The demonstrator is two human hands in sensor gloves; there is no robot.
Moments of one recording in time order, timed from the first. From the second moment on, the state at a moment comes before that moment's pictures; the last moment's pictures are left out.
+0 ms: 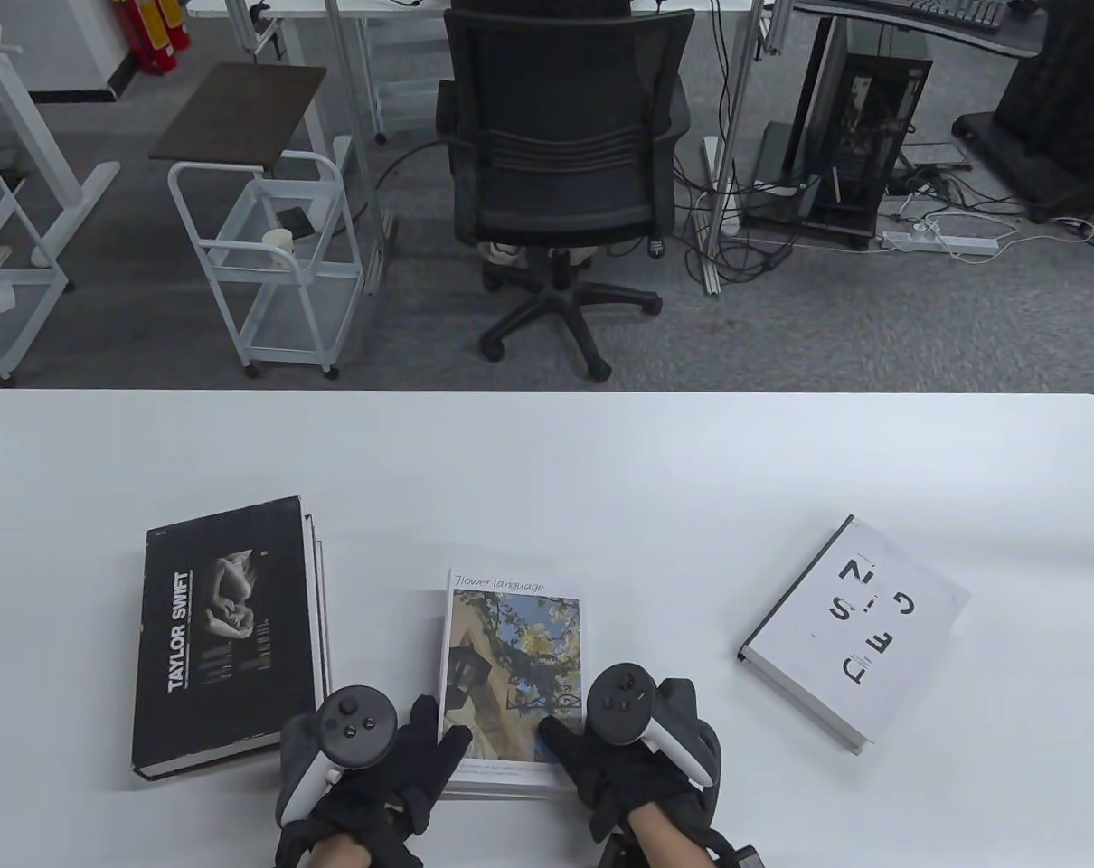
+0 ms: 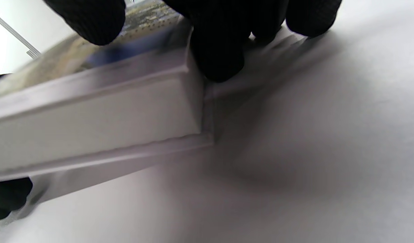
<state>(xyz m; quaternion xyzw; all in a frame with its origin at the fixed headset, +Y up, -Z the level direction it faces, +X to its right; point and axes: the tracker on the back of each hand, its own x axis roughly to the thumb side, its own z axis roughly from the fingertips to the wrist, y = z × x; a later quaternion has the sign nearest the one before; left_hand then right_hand) -0.205 -0.771 -0.255 -0.18 -0.06 0.36 0.91 0.056 -0.761 -0.269 0.05 0.21 0.95 0.23</state>
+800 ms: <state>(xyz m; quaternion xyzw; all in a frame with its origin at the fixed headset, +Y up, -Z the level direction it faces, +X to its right) -0.205 -0.755 -0.252 -0.21 -0.03 0.40 0.89 0.057 -0.761 -0.271 0.04 0.21 0.95 0.23</state>
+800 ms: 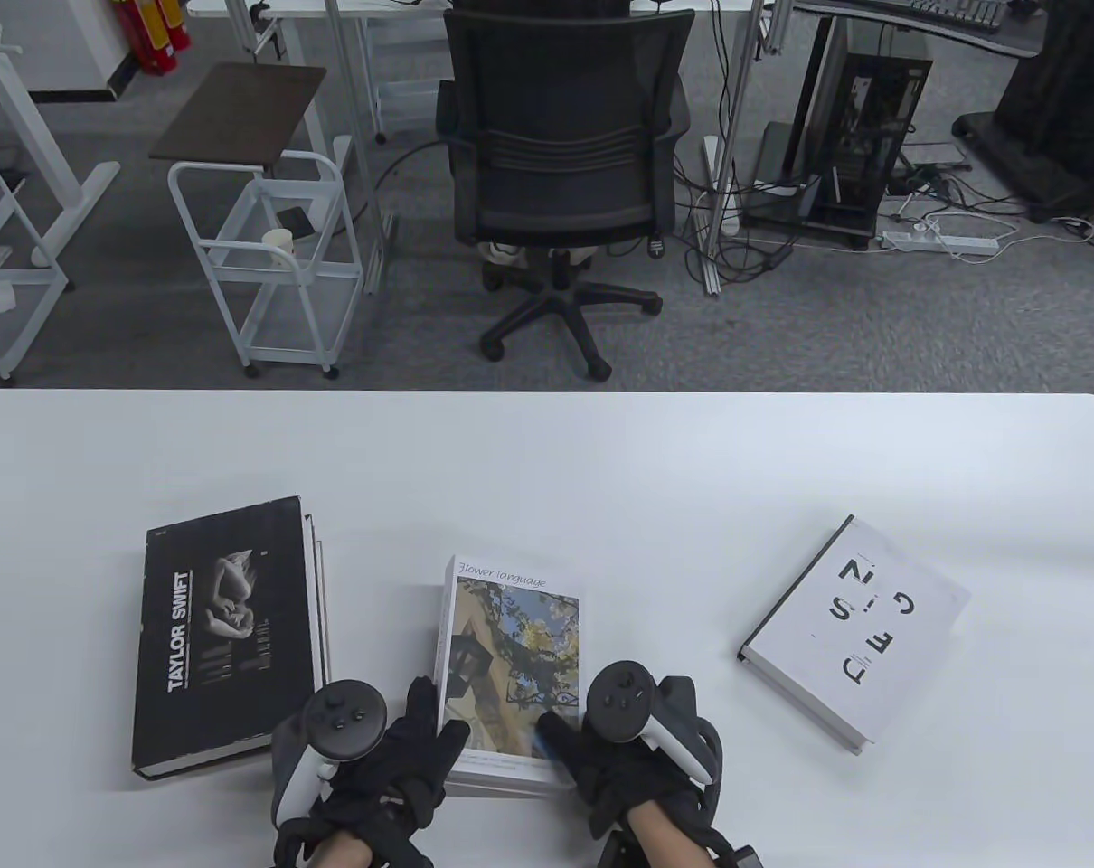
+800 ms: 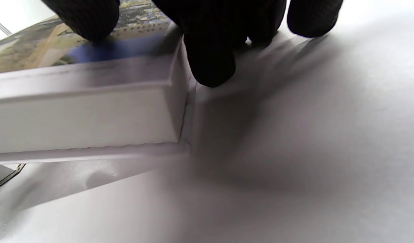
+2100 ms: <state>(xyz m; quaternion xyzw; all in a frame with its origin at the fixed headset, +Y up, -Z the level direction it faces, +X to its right) -0.428 -0.671 -0.229 -0.06 0.21 0.52 0.83 0.067 -0.755 -0.275 0.03 0.19 0.94 0.28</state>
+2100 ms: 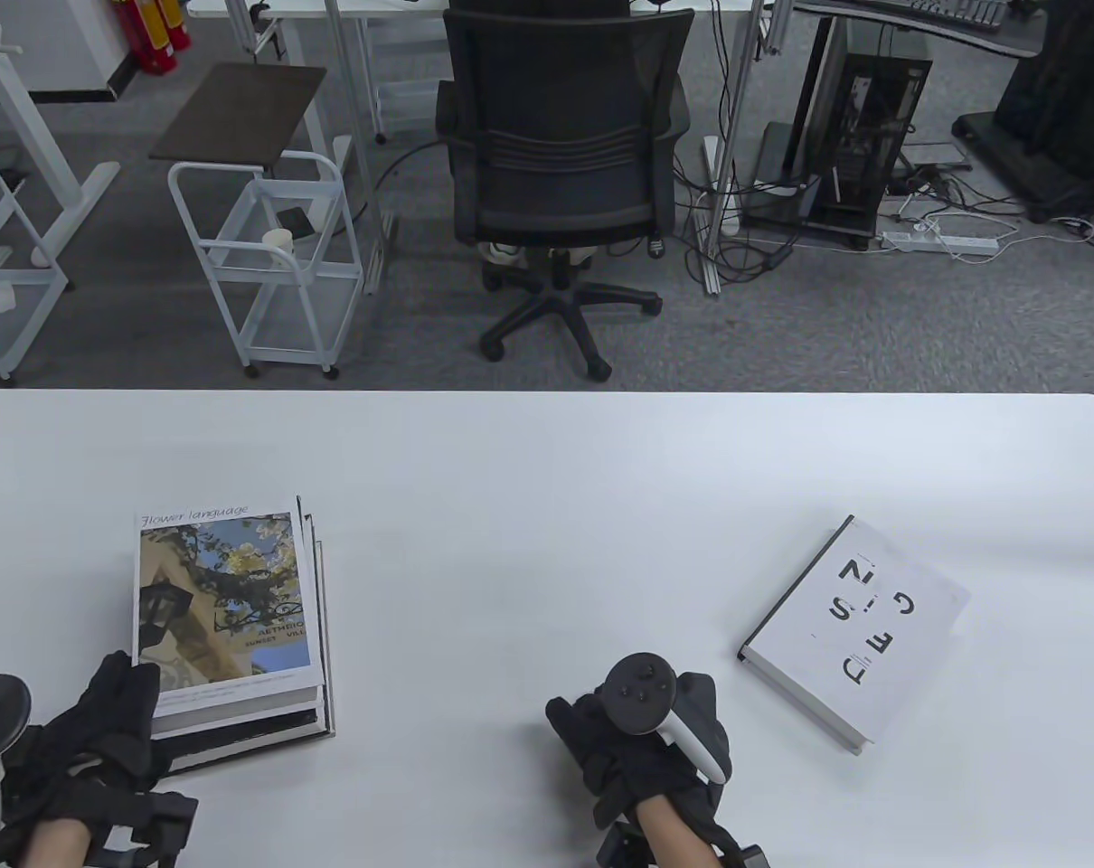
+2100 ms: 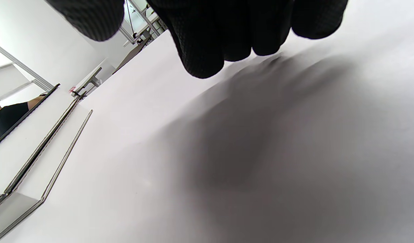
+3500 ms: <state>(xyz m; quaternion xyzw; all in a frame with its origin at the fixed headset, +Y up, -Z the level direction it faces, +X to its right) -0.416 -0.660 -0.217 -0.05 0.20 0.54 0.82 0.060 -0.754 -0.274 0.05 0.19 0.94 0.28</state>
